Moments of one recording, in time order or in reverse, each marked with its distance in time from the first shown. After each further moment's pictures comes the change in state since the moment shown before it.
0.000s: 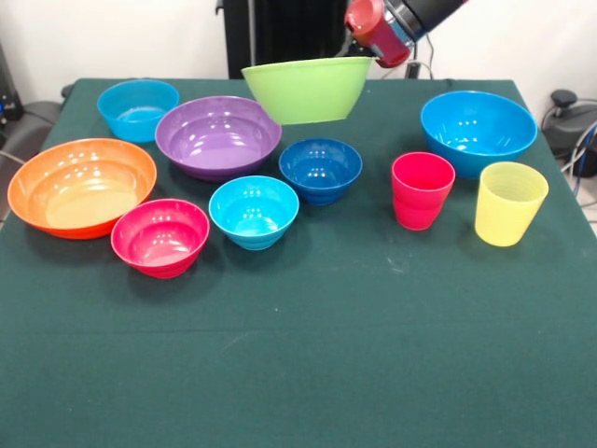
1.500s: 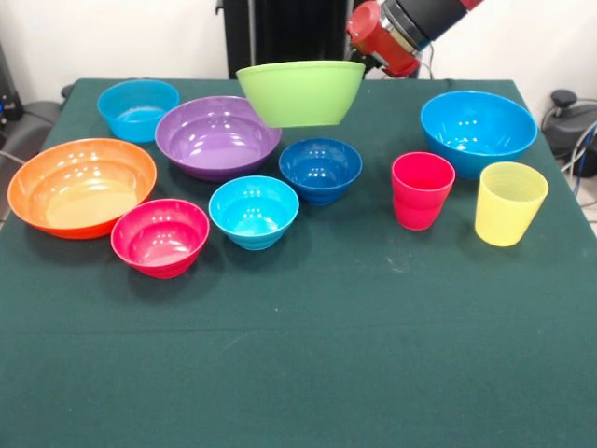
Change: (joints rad) arm -0.094 -0.032 0.037 -0.030 0.135 0.023 0.000
